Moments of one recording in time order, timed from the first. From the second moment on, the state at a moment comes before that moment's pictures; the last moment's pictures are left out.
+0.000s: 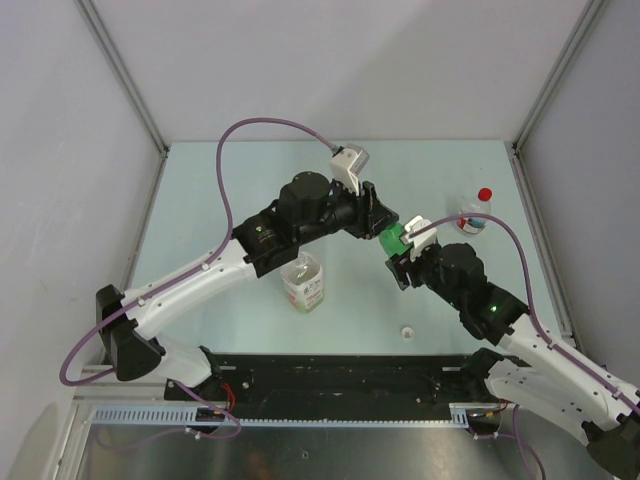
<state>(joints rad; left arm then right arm) -0.96 1.42 1.41 -0.17 0.06 -0.46 0.73 0.75 0.65 -0.21 0.12 -0.13</state>
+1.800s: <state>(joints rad) -0.96 1.07 1.01 -0.14 0.94 0.41 0.72 0.62 0.69 -0.16 -0.99 -0.39</state>
